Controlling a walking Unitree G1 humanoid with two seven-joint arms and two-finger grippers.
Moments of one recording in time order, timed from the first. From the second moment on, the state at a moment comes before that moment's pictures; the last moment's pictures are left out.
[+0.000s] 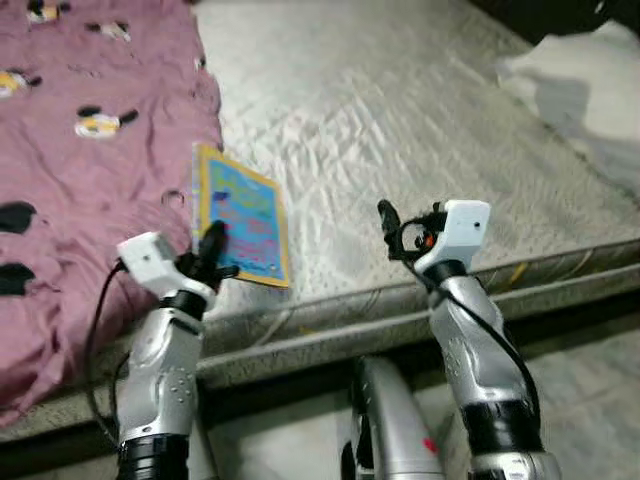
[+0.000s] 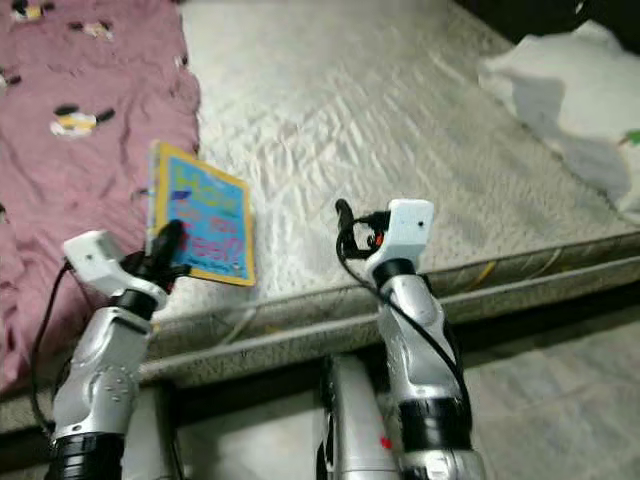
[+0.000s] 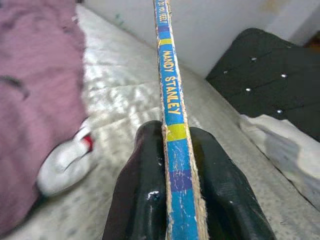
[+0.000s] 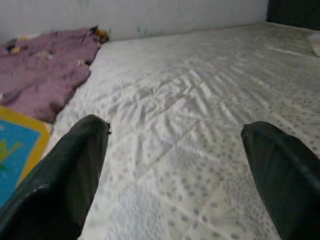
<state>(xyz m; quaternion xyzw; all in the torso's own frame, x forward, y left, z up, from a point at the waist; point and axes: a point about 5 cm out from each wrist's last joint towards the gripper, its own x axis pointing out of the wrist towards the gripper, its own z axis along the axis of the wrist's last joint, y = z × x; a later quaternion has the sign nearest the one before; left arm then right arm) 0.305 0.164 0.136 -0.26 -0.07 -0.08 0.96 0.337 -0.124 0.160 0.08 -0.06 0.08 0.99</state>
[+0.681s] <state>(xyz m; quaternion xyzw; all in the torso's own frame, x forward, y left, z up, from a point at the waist) 0.317 0.156 0.142 -0.12 -0.07 -0.06 0.99 0.352 -0.128 0.178 0.09 -0.11 0.05 0.99</state>
